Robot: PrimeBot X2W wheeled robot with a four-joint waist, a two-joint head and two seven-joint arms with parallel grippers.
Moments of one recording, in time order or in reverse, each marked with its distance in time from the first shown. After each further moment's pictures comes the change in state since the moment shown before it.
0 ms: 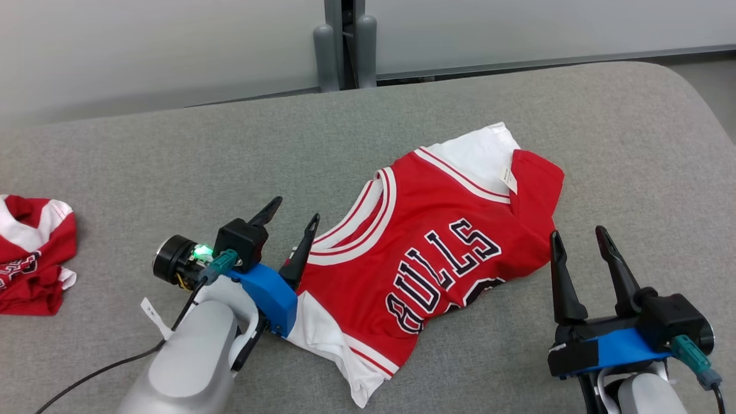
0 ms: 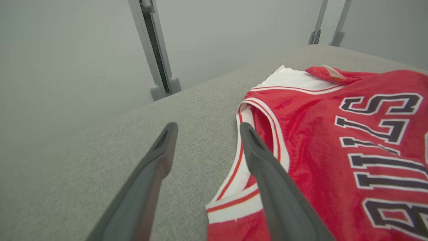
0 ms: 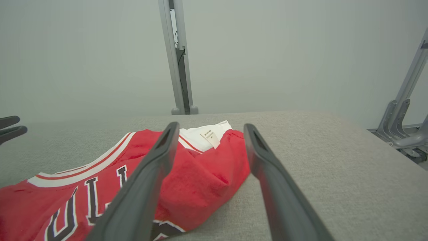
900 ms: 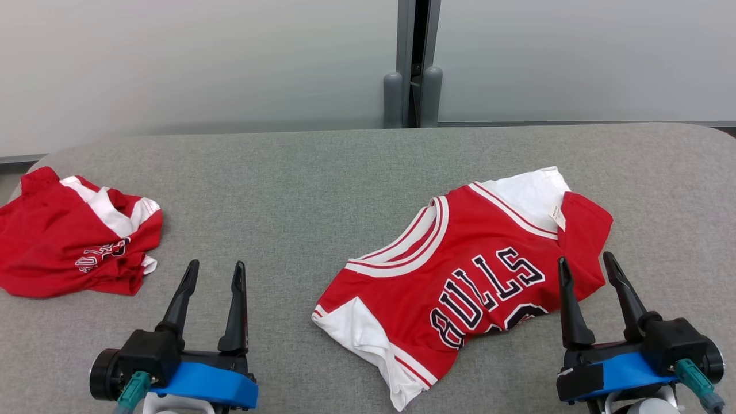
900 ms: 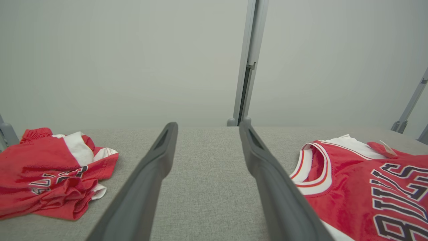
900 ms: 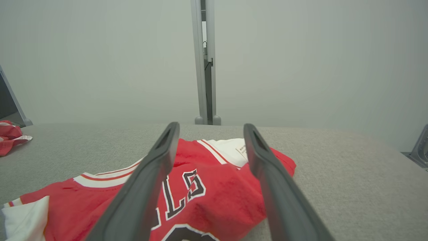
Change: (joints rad) left arm 0.482 -0.062 0.354 -0.502 0.029 0.075 -0.024; right arm 0.064 -0.006 -0.020 -0.015 -0.026 0.000 0.000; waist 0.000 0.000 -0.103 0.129
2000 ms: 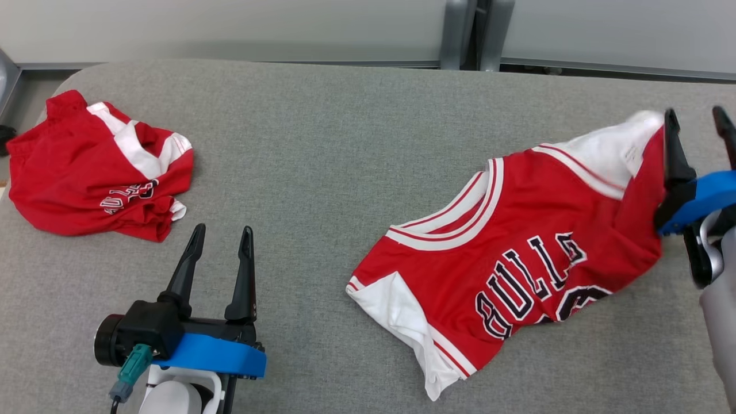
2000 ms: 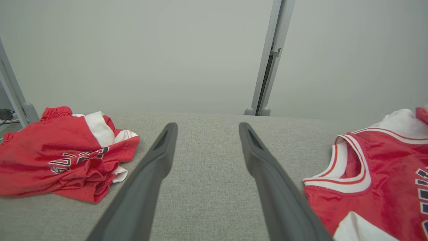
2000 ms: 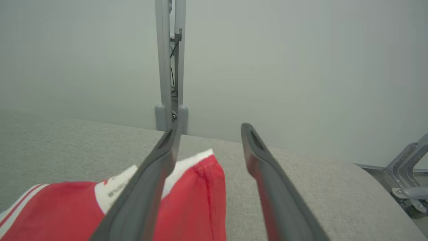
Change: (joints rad) left arm -0.078 0.000 -0.038 -0.025 -0.030 0.024 0.000; right arm -0.660 -0.293 -0.029 0.681 0.021 0.000 0.002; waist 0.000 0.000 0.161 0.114
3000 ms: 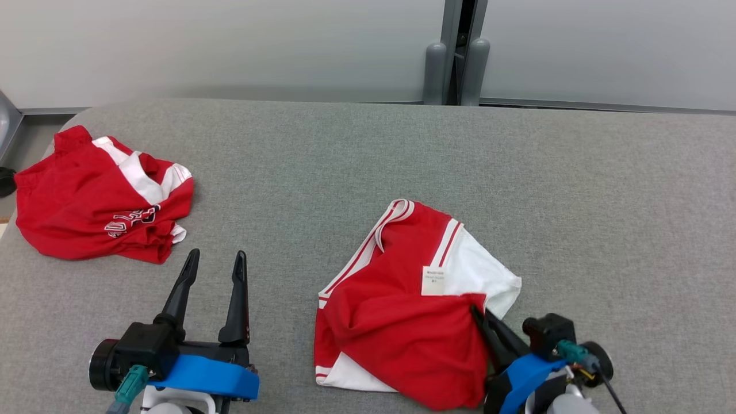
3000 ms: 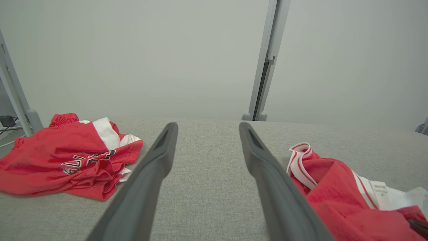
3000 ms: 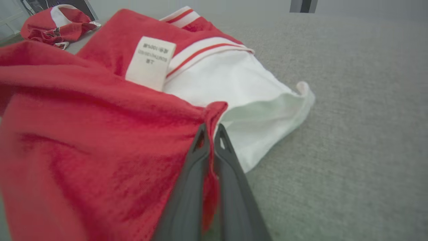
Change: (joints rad) left arm 0.061 0.000 0.030 0.005 0.019 -0.013 0.000; right arm 0.461 0.262 0.384 -0.187 0.132 0.000 0.044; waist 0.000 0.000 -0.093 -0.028
